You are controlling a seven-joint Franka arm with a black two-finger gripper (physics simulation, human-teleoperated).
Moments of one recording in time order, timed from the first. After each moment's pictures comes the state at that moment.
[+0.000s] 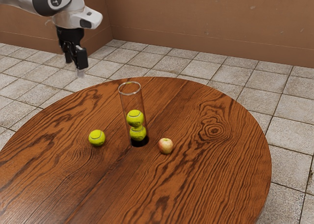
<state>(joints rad) -0.02 0.00 0.02 -1.58 0.19 1.54 0.44</state>
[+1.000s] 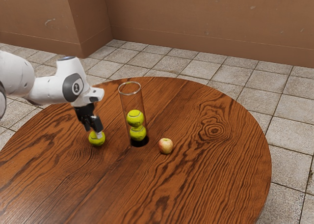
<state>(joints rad) 0.22 0.46 0.02 -1.84 -0.16 2.22 0.62</state>
